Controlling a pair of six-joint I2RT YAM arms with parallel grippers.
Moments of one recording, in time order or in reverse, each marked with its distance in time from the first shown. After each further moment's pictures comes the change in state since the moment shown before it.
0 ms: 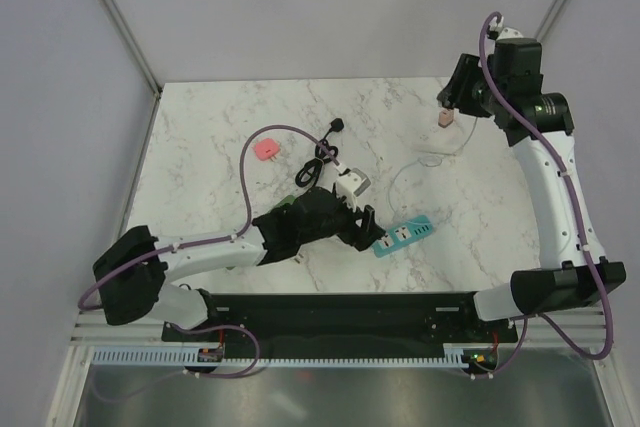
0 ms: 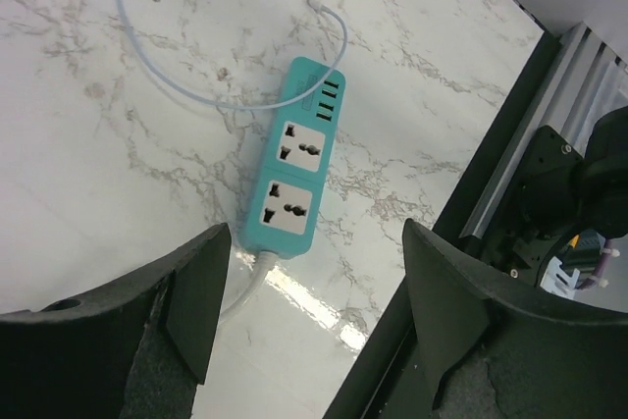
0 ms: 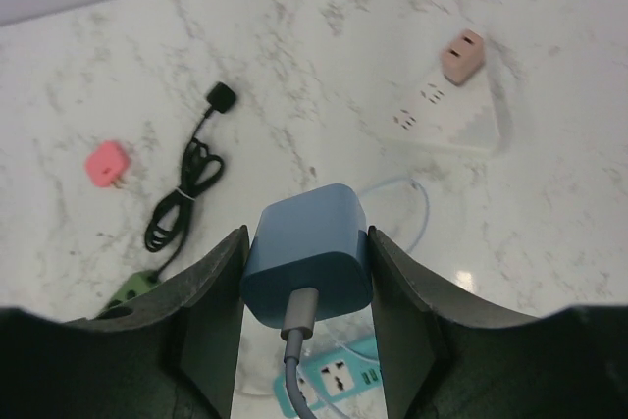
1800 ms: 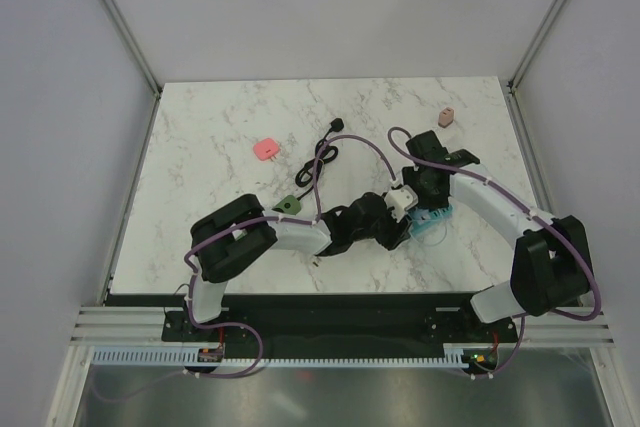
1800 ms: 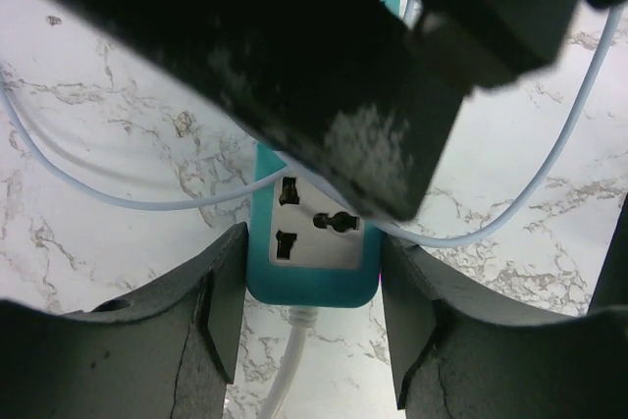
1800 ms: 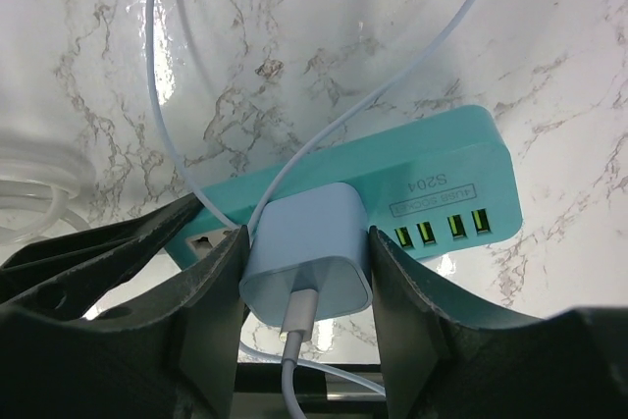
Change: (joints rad) left arm -0.038 0.544 0.250 0.201 -0.022 0.215; right arm 0.255 0.034 -0.684 0.065 0.128 -0.002
